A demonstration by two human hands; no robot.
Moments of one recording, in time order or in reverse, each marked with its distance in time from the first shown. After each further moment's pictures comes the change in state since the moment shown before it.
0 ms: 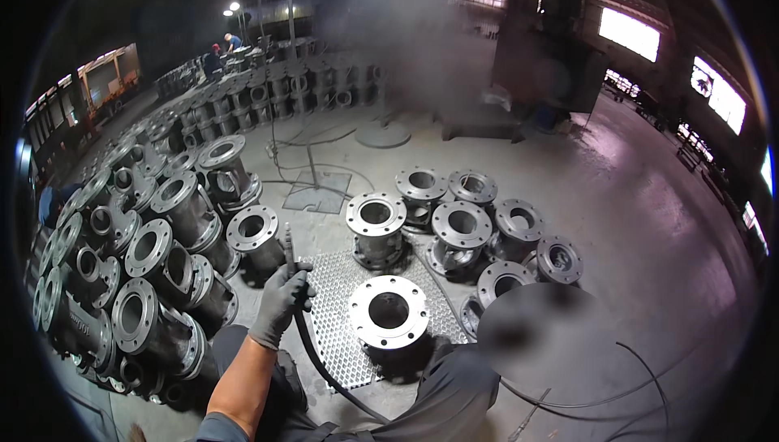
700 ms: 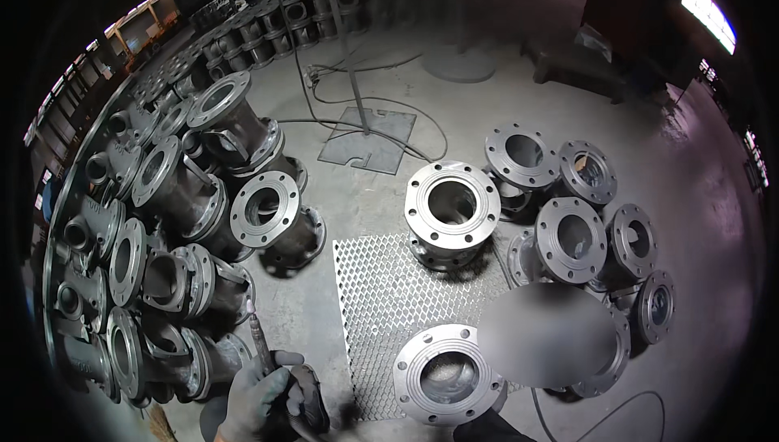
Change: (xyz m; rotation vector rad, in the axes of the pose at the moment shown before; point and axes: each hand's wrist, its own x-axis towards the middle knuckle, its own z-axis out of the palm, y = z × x) left_hand 0.029 -0.013 -0.055 -0.235 0.310 -0.432; right_hand 0.197 -0.036 0.129 -0.297 -0.242 -0.243
